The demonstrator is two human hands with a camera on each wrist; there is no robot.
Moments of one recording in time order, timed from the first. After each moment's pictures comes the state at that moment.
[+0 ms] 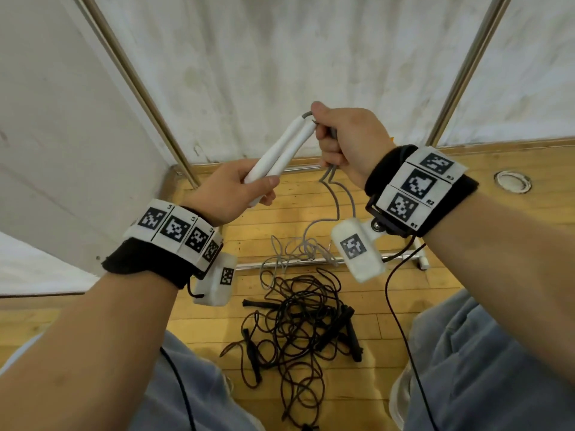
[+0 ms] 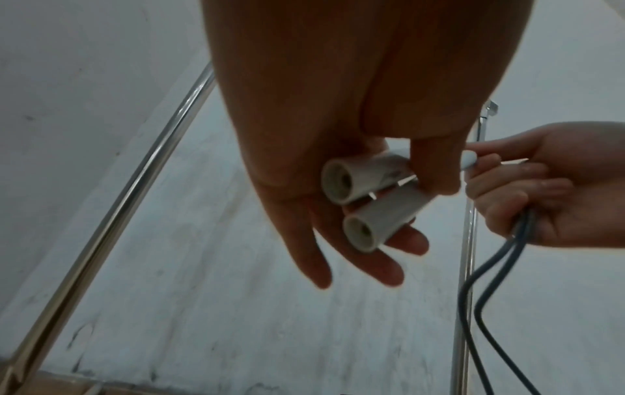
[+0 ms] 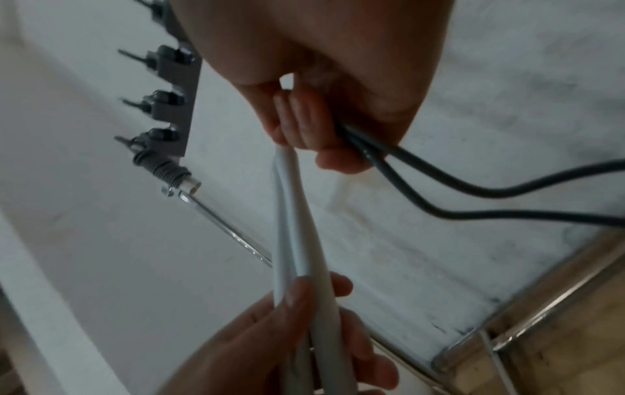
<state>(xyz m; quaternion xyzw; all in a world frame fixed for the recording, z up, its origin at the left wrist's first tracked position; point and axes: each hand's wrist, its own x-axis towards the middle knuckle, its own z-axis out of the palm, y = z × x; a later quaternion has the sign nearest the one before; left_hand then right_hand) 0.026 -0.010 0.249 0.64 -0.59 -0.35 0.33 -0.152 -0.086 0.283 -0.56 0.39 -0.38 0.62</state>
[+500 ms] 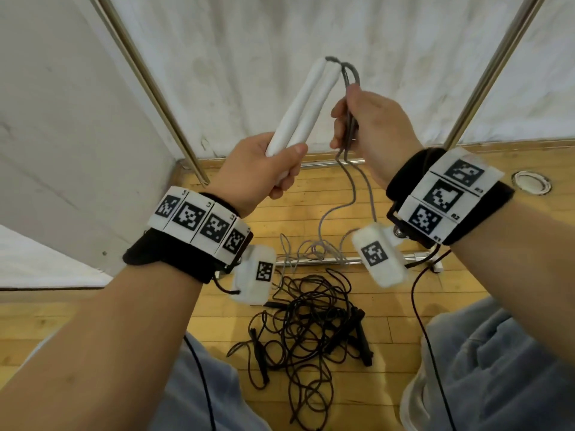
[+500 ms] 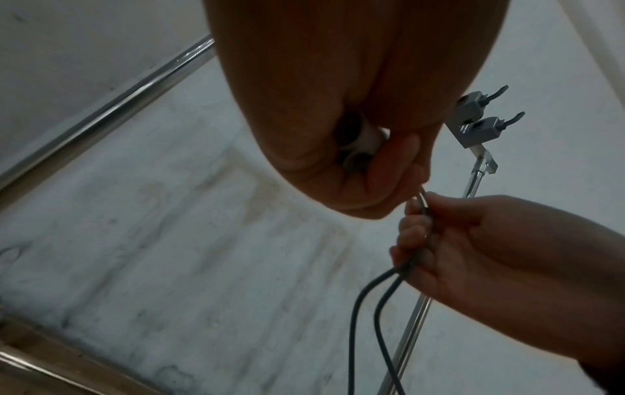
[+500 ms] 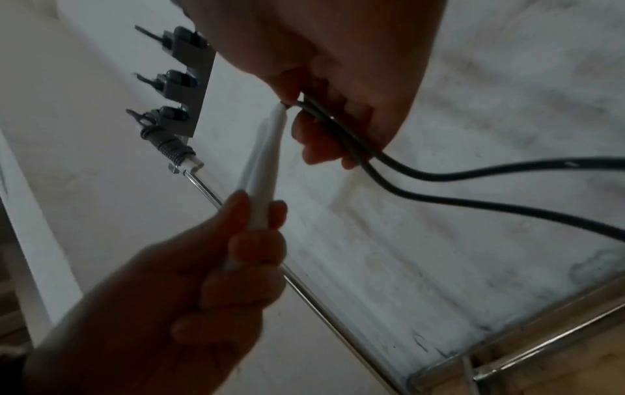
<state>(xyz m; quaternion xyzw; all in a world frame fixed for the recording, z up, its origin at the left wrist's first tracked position) 0.014 -0.024 0.258 0.58 -0.53 -0.41 0.47 -0.141 -0.095 0.275 -0.58 0.41 -0.44 0.55</state>
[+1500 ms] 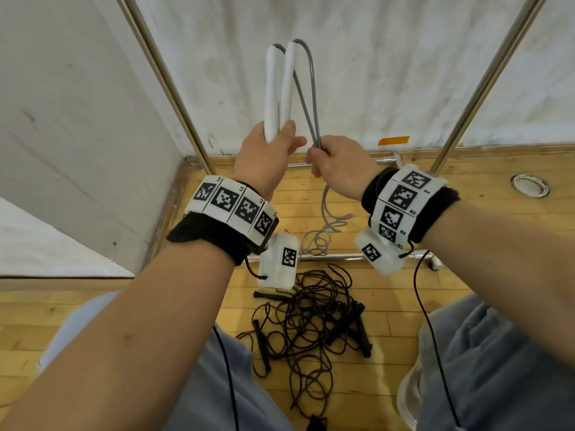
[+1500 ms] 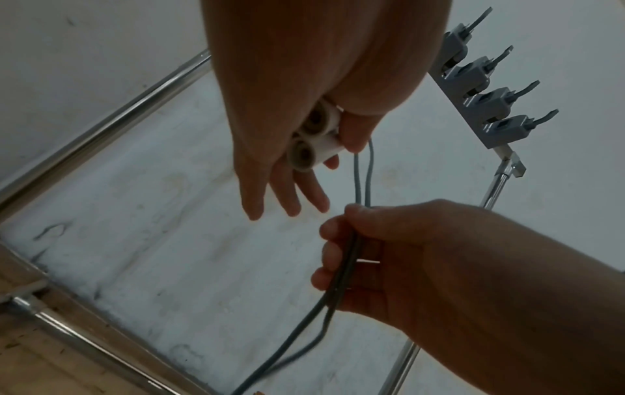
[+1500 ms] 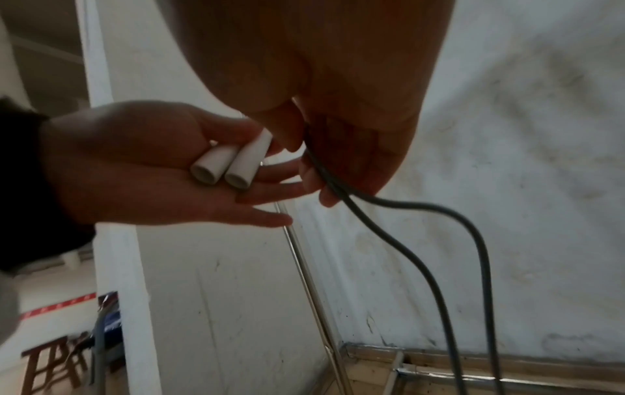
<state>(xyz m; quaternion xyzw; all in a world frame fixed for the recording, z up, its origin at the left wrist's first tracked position) -0.003 -0.027 0.260 0.62 -0.34 -0.38 0.59 -0.121 -0.080 0.247 -0.81 0.43 -0.22 0.32</state>
